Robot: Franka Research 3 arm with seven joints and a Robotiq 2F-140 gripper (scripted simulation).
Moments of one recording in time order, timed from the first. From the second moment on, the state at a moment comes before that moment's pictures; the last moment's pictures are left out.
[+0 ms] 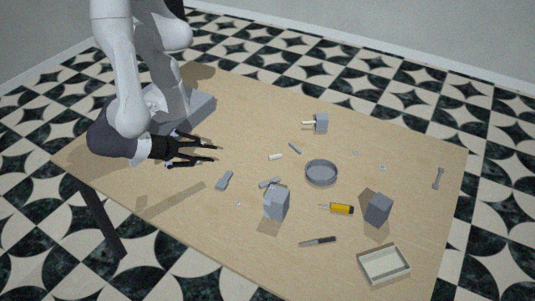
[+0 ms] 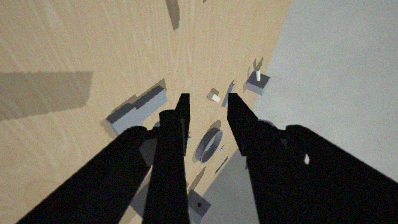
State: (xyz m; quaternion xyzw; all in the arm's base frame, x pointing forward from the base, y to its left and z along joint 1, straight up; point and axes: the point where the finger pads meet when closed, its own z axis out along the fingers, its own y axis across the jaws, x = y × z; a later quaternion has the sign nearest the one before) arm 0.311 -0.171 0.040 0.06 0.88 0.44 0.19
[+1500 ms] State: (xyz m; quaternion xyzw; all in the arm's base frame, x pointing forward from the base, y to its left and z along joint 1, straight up) arm 0.480 0.120 0.050 -0.27 0.96 0.09 -0.07
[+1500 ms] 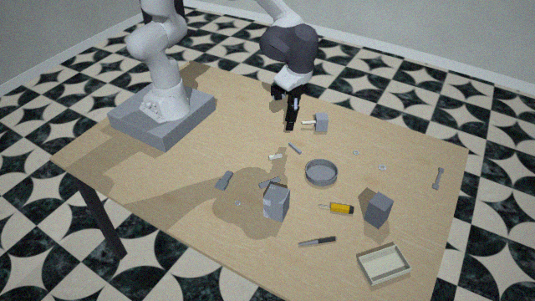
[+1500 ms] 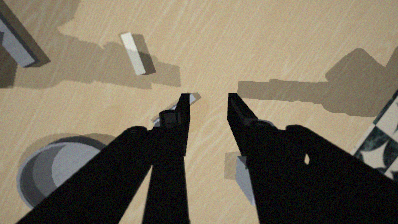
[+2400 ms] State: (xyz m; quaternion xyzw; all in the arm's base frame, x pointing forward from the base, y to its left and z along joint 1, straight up) arm 0.494 0.258 0.079 -0.29 0.96 0.01 -0.01
